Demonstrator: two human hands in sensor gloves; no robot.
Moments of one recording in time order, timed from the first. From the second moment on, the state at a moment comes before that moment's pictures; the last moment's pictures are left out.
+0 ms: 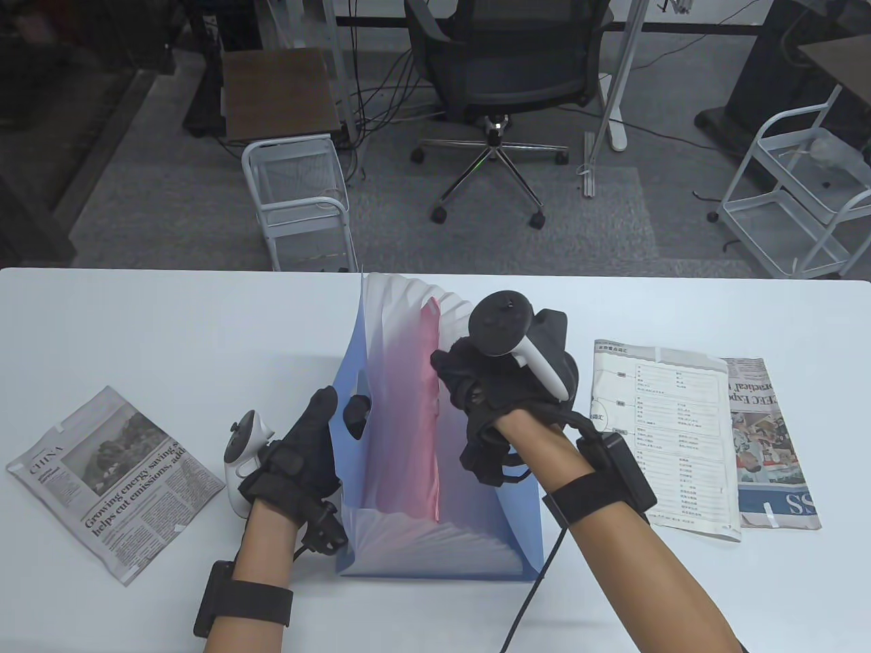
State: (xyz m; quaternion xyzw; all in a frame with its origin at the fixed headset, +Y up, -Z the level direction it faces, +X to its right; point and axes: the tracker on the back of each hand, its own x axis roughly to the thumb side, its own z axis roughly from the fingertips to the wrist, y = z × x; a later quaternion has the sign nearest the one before) left_hand -0.210 -0.730 -0.333 -0.19 -0.10 0.82 0.53; right_hand 0.072 -0.549 -0.374 0.01 0.07 0.96 0.26
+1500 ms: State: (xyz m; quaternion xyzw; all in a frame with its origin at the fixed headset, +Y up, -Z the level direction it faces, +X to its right) left_hand -0.209 -0.729 -0.334 -0.19 -0.10 0.81 0.54; right_hand 0.197 -0.731 -0.391 -0.25 0.13 0.95 -0.13
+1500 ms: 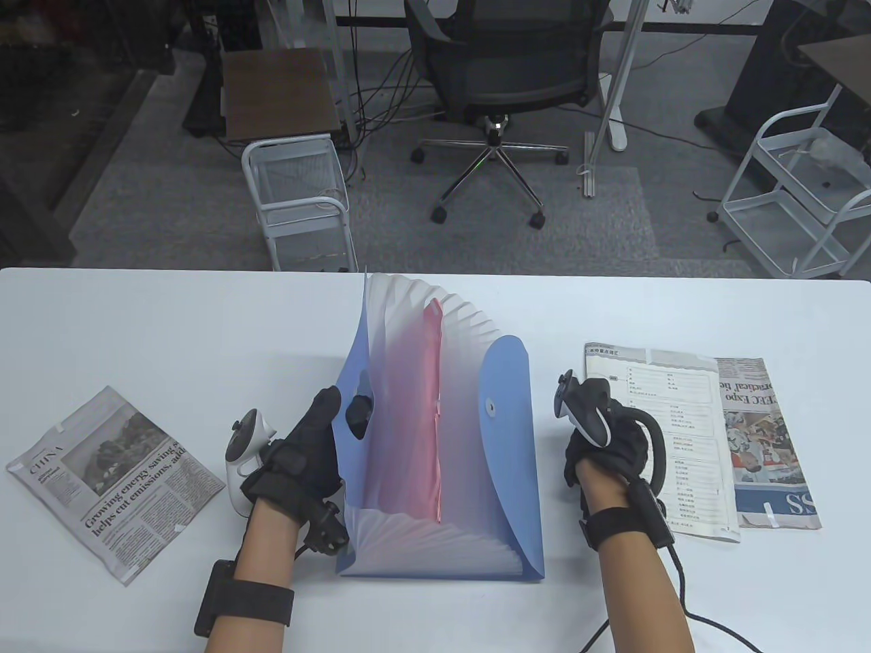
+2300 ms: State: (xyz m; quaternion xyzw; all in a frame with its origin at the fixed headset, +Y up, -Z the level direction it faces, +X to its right) left_hand -0.208 -0.729 -0.334 -0.19 -0.10 0.81 0.54; right_hand 0.216 -0.633 -0.362 -0.21 0.09 0.97 0.02
